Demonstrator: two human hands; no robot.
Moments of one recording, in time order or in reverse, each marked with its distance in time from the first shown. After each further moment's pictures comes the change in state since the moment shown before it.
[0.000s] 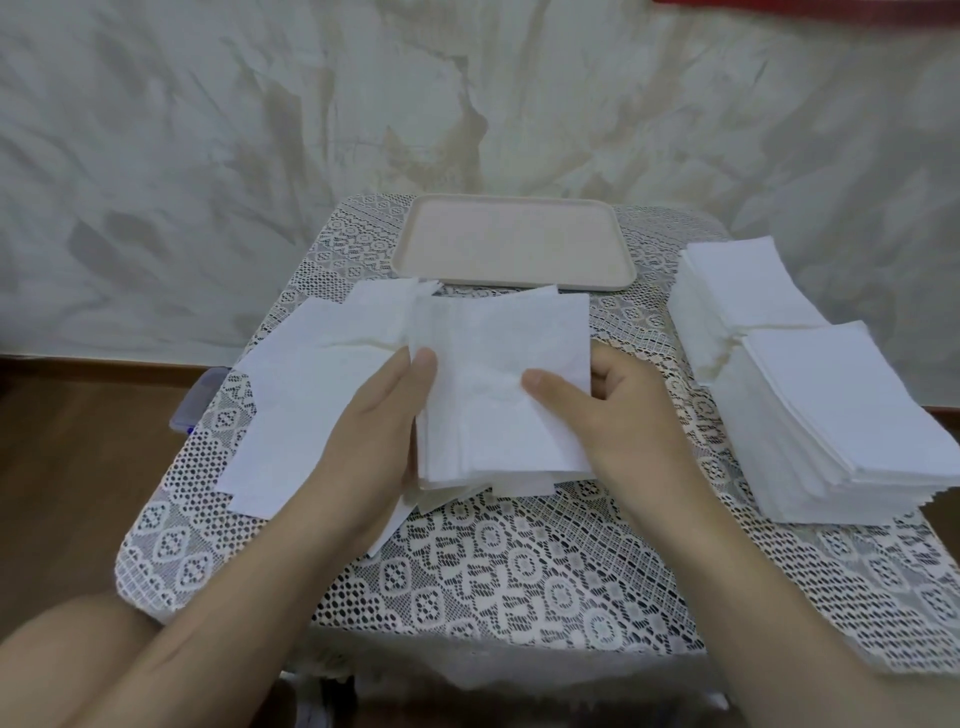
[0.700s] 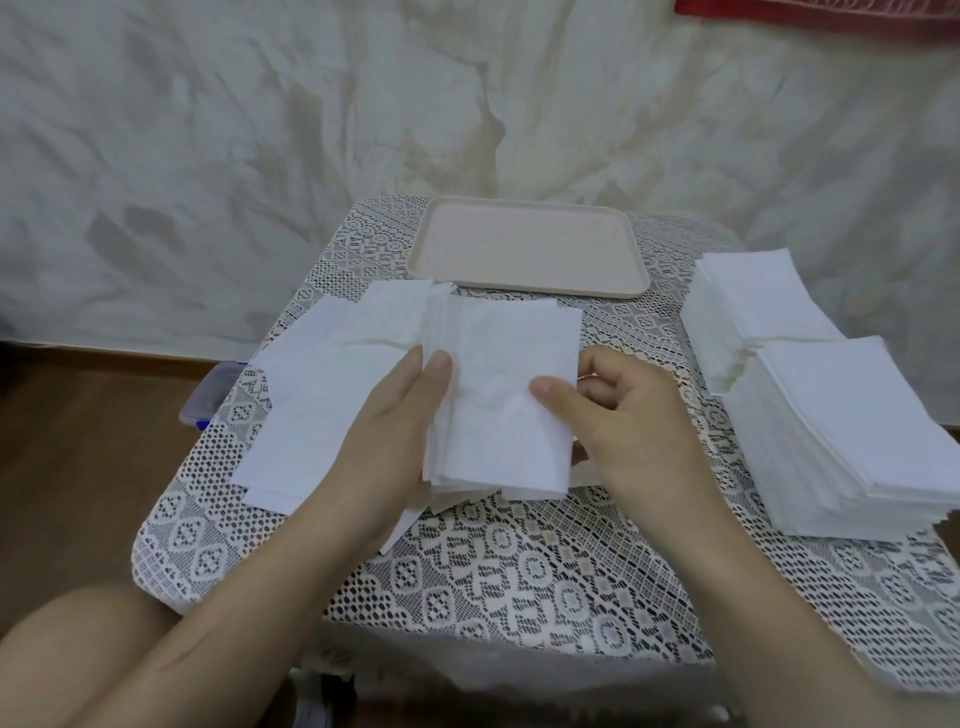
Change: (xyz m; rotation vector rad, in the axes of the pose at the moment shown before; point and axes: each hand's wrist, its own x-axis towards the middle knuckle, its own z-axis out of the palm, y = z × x) left_hand -0.004 0.003 0.001 0.045 0.079 0.003; right_hand -0.008 -0.010 0.003 -0.070 -0.032 -0.022
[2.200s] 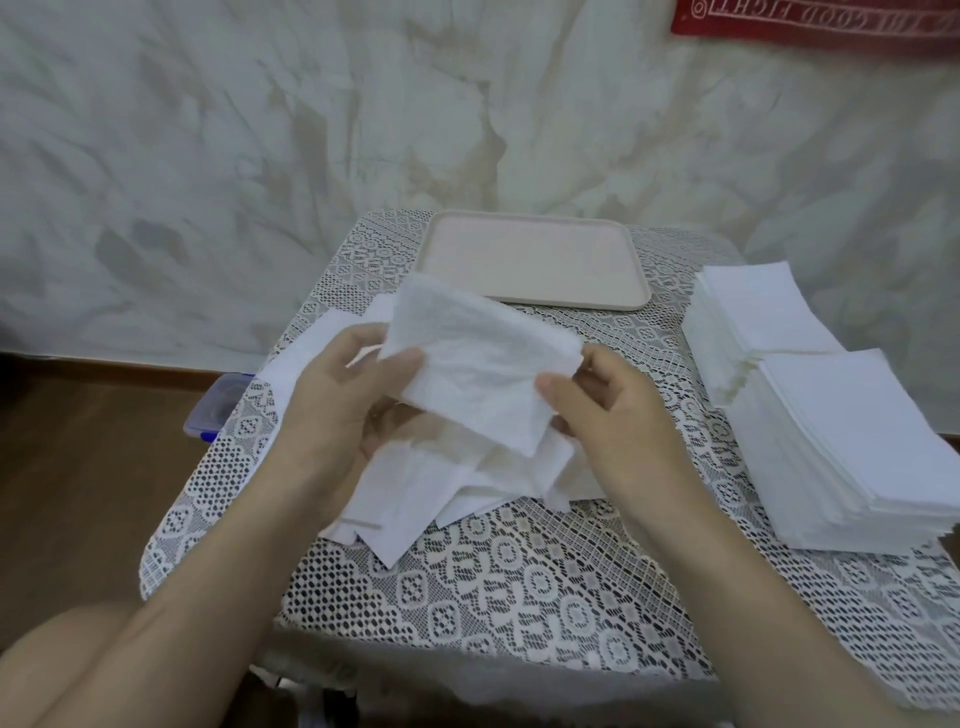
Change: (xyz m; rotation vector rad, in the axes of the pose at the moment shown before) left_hand 0.028 0.014 -0.035 -0.141 -0.010 0.158; right_hand 0.008 -0.003 0.006 0.149 -0.047 0.070
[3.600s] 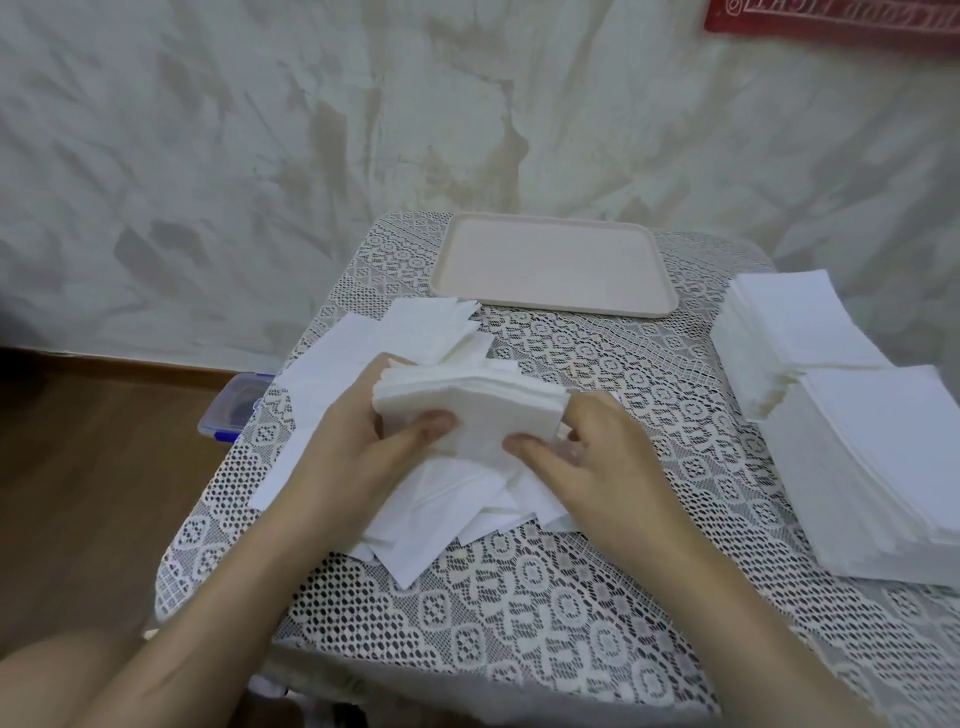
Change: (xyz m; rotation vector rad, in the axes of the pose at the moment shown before) left_hand -0.002 -0.013 -0.026 0.581 -0.127 0.212; right_hand 0.007 0.025 0.015 -0.633 -0.082 -0.170
